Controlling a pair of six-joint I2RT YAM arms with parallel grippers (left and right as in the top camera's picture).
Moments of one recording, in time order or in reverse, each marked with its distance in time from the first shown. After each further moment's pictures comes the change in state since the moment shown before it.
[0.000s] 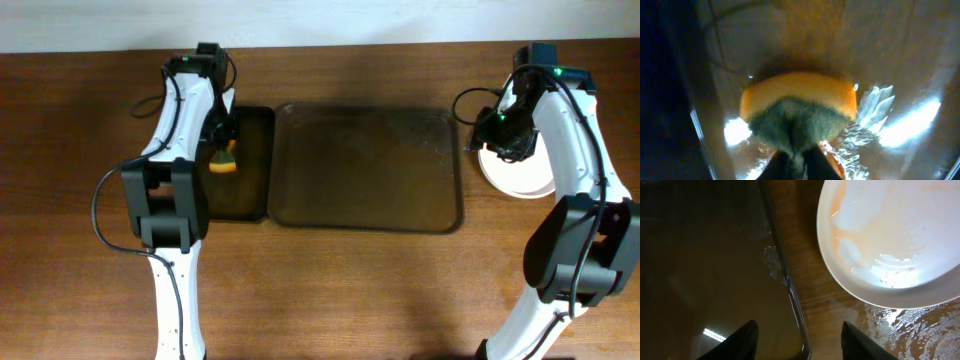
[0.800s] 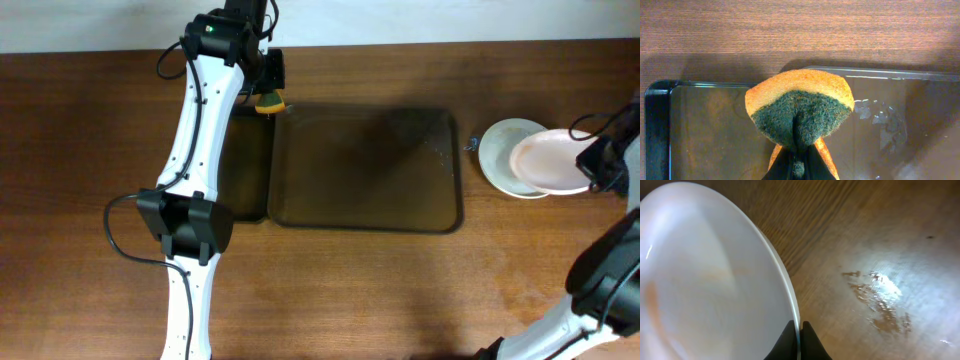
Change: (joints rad) left arm -0.176 -0.077 0.451 -0.092 0.089 -0.223; right arm -0.402 -0.048 -0.167 0.240 0.295 0.201
